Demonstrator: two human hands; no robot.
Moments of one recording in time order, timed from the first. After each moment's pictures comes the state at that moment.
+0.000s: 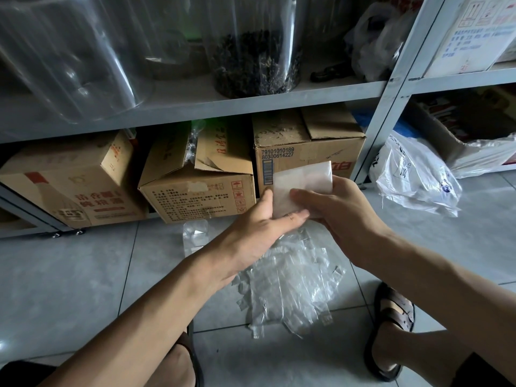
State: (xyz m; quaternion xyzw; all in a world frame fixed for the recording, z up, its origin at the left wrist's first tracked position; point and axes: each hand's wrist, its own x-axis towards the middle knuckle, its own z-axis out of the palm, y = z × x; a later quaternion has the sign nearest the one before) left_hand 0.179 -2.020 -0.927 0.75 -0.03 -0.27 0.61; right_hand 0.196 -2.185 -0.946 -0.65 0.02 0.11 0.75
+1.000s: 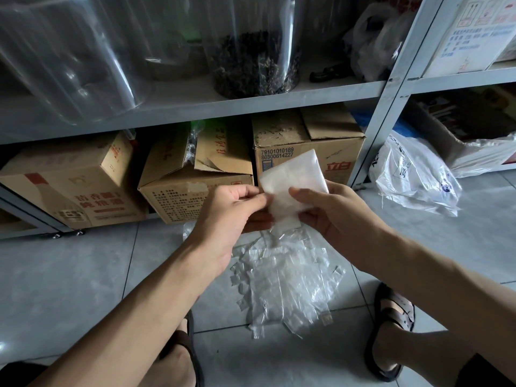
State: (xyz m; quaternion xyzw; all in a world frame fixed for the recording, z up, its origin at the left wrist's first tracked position) left_hand 0.193 -2.009 -0.938 0.69 0.11 -0.11 0.71; right_hand 0.196 -2.183 -0.946 -0.56 0.08 0.17 0.81
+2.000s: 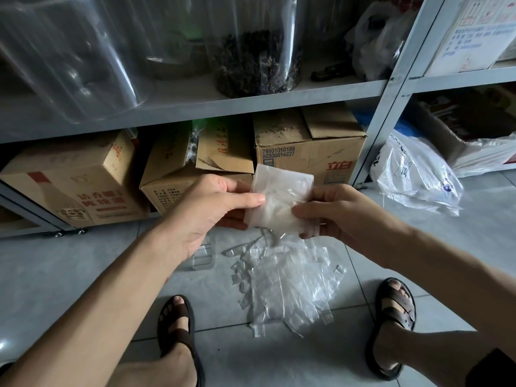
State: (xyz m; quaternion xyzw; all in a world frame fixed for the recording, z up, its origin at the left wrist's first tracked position) left_hand 0.201 -1.979 -0.916 0.73 0.09 -0.19 0.65; right_hand 0.193 -2.198 -0.937 -0.68 0.00 0.24 0.69
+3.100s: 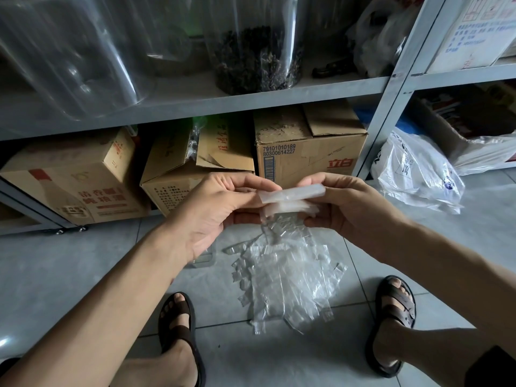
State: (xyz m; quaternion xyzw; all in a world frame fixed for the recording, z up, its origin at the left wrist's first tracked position) left_hand 0.193 -1.986 -0.912 0.67 0.01 -0.20 0.72; right_hand 0.193 -2.197 -0.930 -0.57 0.04 0.22 0.79
